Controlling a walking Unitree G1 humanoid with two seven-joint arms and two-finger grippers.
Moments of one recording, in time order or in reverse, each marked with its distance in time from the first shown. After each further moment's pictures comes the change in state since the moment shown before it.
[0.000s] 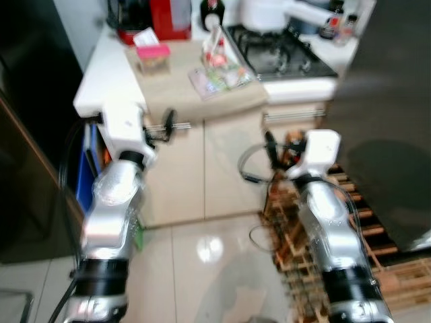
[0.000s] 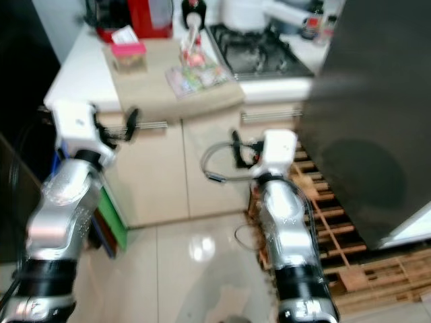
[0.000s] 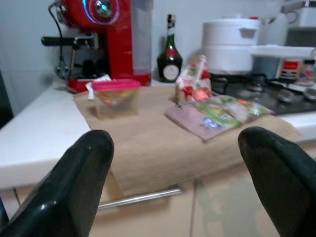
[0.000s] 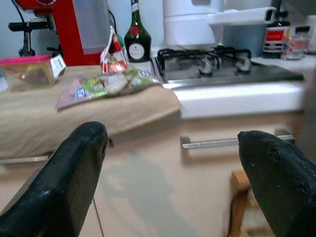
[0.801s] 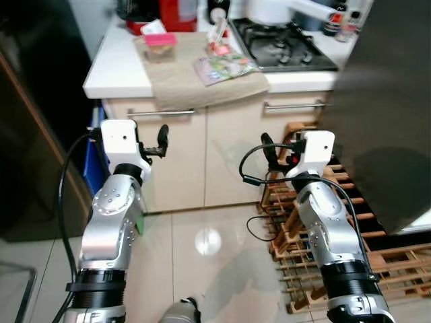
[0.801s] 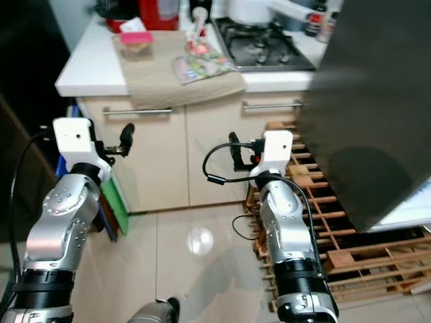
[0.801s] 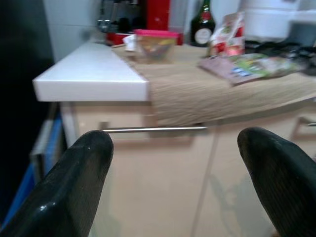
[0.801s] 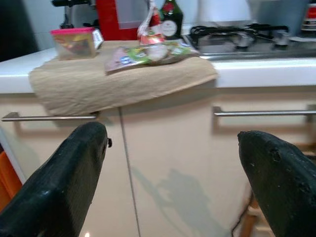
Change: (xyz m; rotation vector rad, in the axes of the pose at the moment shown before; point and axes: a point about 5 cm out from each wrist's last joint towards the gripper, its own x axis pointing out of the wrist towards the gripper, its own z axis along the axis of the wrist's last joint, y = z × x) left arm -0.012 0.010 -0.020 0.008 0.097 0.079; right arm 0.005 0.003 -0.004 0.016 0.050 0.059
